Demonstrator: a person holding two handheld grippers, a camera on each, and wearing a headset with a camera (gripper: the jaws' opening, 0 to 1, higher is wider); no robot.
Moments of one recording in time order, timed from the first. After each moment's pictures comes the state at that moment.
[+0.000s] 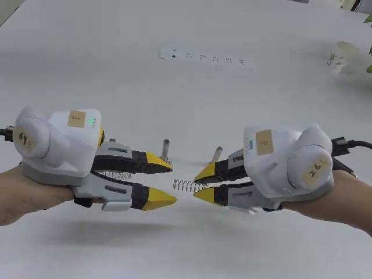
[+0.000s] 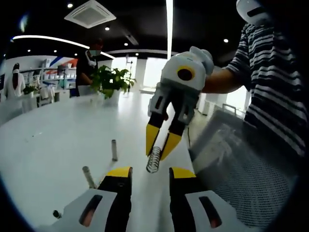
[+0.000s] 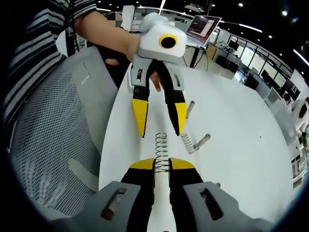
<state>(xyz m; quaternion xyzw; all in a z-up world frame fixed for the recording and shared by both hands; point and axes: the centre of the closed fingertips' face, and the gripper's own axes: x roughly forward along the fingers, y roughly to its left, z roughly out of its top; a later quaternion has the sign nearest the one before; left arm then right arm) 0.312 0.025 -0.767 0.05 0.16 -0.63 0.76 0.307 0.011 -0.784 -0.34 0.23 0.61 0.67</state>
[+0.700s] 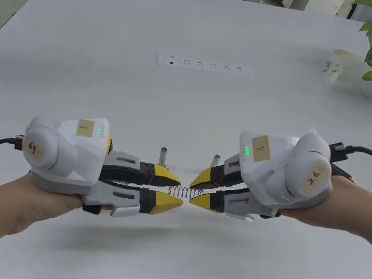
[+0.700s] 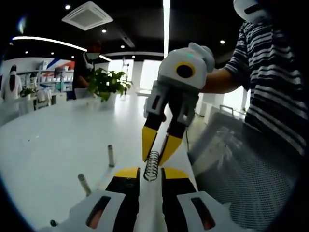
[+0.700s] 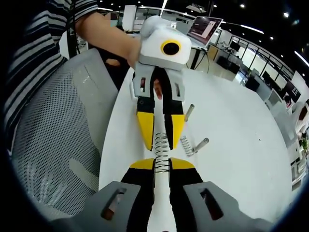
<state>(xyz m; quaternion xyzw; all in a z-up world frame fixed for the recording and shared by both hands) 0.313 0.013 -0.764 0.05 0.15 -0.64 0.75 0.309 0.015 -0.777 -0.35 0.23 0.62 0.67</state>
